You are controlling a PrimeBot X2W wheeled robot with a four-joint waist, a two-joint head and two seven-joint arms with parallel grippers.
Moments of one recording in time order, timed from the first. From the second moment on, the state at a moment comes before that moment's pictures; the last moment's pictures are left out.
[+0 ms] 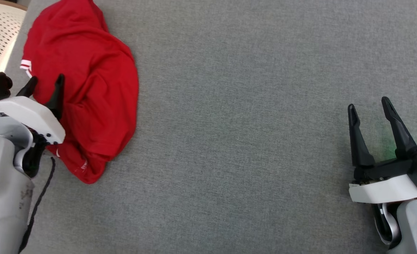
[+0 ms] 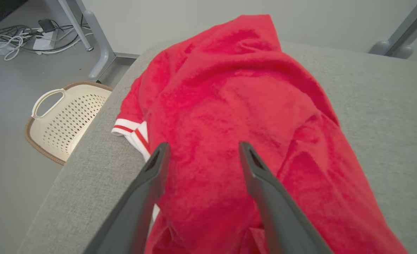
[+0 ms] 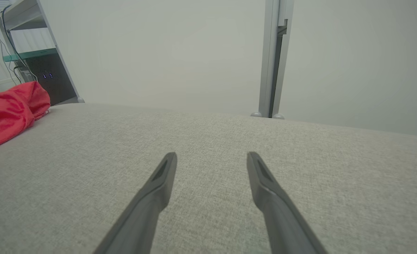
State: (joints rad) left arm -0.72 0.32 -0.18 0.77 -0.54 -0.13 0.02; right arm -0.22 -0.20 0.09 0.12 0.12 0.13 -0.26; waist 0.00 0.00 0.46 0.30
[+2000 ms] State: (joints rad) left arm -0.83 0.05 -0.90 0.40 -0.87 0.20 -0.12; right arm -0.24 -0.06 0.07 0.14 0.17 0.13 -0.26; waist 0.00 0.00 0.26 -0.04
